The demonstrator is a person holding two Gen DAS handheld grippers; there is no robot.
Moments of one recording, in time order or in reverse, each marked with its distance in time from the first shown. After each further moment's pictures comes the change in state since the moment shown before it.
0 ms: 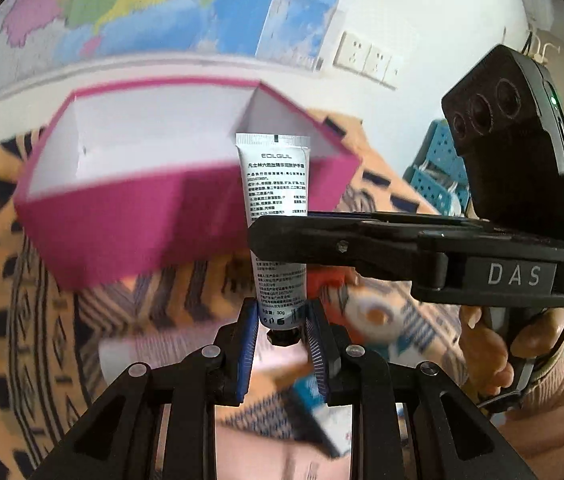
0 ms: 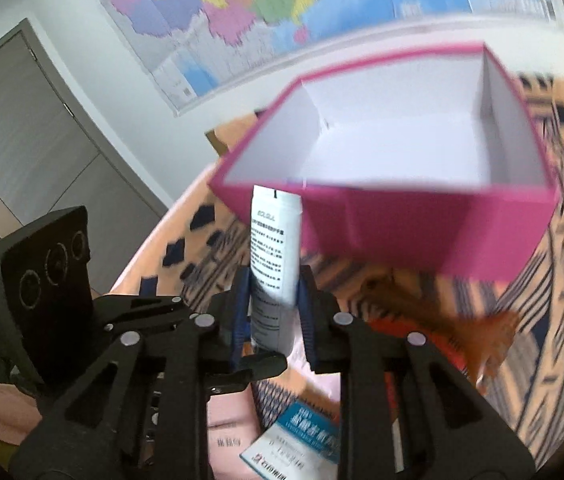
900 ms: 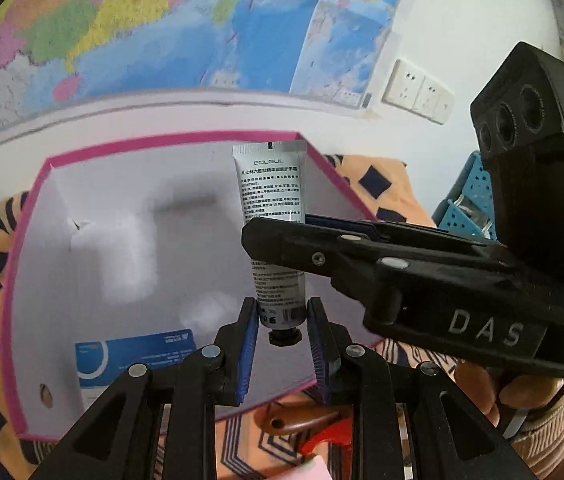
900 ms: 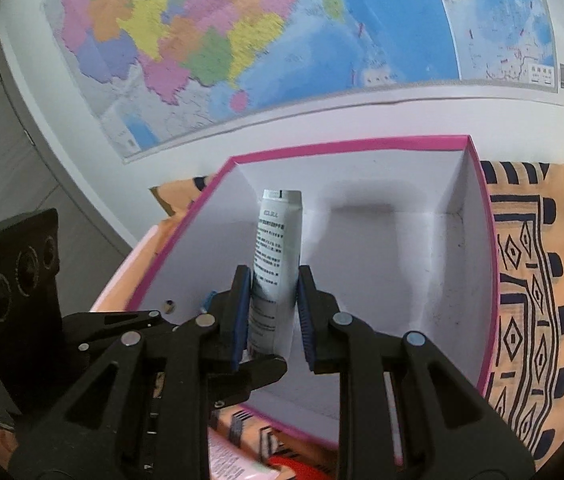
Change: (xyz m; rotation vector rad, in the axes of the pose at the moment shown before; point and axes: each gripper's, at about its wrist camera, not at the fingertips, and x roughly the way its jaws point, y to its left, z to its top) left arm 0.061 0.032 0.105 -0.051 0.022 0.072; right arm 0.029 -0.060 0.105 0.008 -0.052 -0.138
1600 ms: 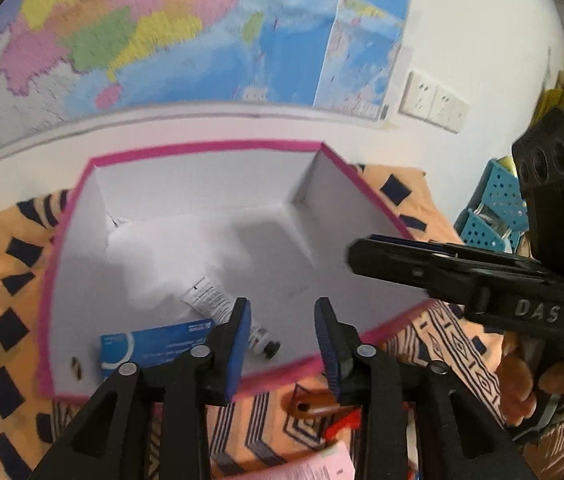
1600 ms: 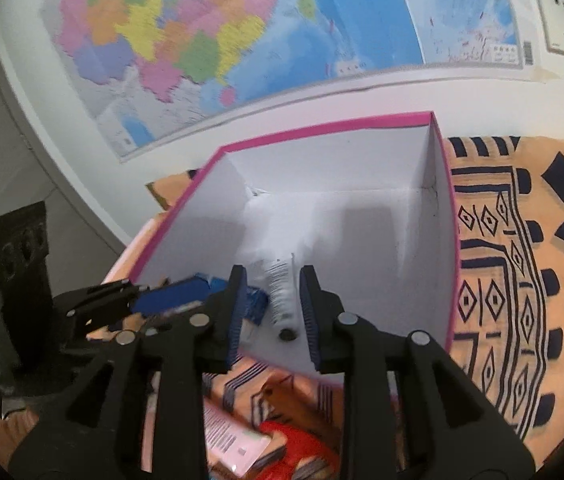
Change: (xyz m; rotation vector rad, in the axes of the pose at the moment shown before) left arm -0.037 0.001 -0.026 0.013 -0.103 0.095; right arm -0.039 -0.008 -0.033 0.024 -0.026 0.003
